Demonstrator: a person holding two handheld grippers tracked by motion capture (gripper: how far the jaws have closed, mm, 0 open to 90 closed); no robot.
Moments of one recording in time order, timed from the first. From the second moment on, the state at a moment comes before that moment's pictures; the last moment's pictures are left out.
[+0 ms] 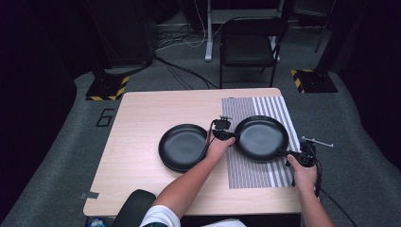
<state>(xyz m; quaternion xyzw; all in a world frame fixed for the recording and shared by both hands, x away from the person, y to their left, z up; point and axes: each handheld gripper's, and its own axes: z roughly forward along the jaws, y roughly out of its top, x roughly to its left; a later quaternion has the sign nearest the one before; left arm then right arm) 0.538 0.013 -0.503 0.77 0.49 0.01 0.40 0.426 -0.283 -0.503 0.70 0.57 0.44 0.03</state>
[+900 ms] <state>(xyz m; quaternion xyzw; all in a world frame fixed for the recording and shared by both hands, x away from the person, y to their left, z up) 0.542 0.007 -0.508 0.77 0.50 0.01 0.39 0.439 -0.289 -0.515 0.71 0.55 0.44 0.02</state>
